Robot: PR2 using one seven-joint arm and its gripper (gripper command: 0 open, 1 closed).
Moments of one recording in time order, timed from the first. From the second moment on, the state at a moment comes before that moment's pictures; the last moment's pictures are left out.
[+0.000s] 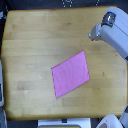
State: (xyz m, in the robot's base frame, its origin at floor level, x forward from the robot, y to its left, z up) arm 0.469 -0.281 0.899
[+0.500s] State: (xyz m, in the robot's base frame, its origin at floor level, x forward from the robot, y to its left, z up) arm 0.466 -0.281 0.897
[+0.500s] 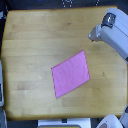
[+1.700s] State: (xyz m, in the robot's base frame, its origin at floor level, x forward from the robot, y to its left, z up) arm 0.399 -0.188 0.814
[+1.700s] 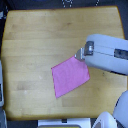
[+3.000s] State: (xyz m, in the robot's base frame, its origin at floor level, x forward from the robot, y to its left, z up) arm 0.397 -0.206 0.735
